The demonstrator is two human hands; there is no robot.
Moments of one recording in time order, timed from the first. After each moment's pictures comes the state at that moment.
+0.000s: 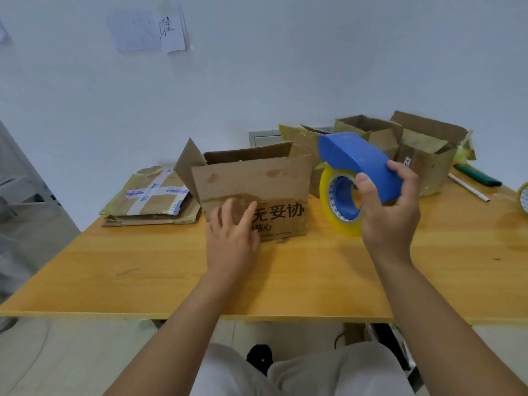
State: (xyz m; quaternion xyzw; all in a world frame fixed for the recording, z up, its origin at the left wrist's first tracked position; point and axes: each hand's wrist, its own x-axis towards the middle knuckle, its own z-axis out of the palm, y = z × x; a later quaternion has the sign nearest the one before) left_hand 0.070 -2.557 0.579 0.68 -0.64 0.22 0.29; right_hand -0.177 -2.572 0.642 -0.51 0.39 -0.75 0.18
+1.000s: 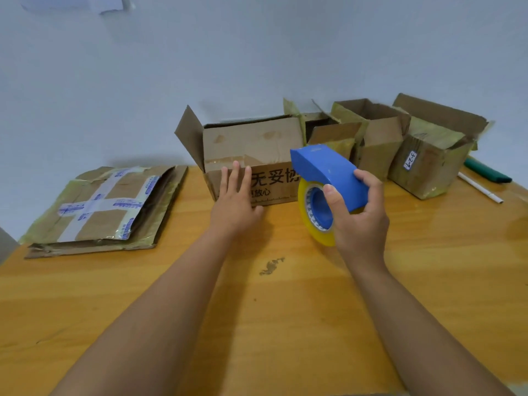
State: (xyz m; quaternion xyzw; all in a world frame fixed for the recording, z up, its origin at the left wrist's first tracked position) left_hand 0.075 -2.753 0.575 0.69 -0.69 0.02 0.19; right_hand -0.151 -2.672 0.601 -0.53 0.49 -0.67 0.19
